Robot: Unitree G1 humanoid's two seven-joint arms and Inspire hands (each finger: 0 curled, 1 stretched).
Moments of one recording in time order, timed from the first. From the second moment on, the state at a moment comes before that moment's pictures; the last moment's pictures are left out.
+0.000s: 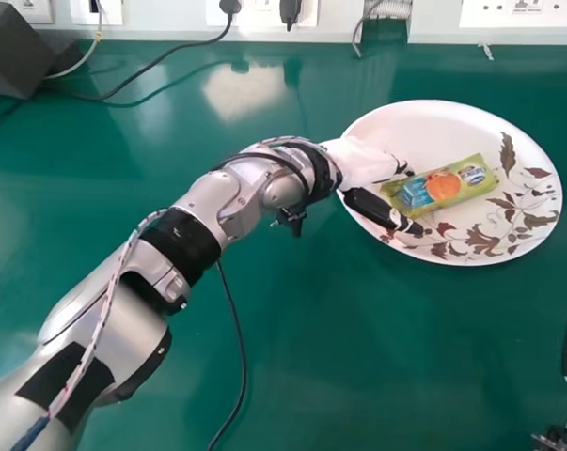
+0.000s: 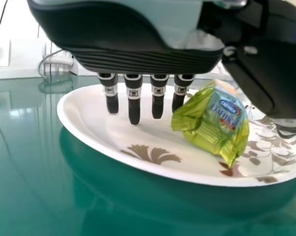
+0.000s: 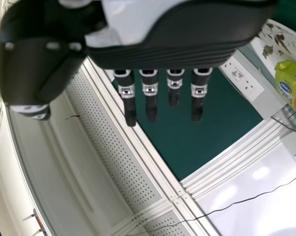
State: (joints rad) left arm -1.16 0.16 -0.67 0.79 0.72 -0.28 -0.40; right arm 0.38 0.07 -0.33 -0.30 0.92 -0.48 0.57
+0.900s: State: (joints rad) left arm -1.04 0.24 -0.50 0.68 0.55 -0.36 -0.39; right arm 0.36 0.07 -0.35 -0.28 0.96 -0.43 0.60
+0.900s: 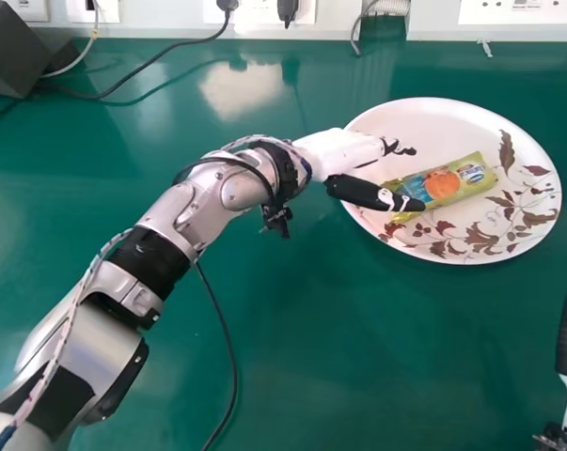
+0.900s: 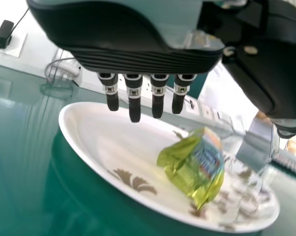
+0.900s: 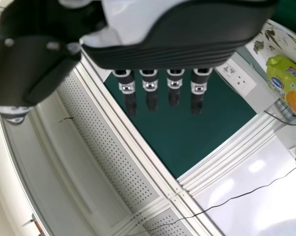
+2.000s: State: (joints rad) left arm -0.85 0.30 -0.24 0.51 0.13 -0.41 -0.57; right arm 0.34 0.07 -0.35 -0.28 0.95 -0.39 0.60
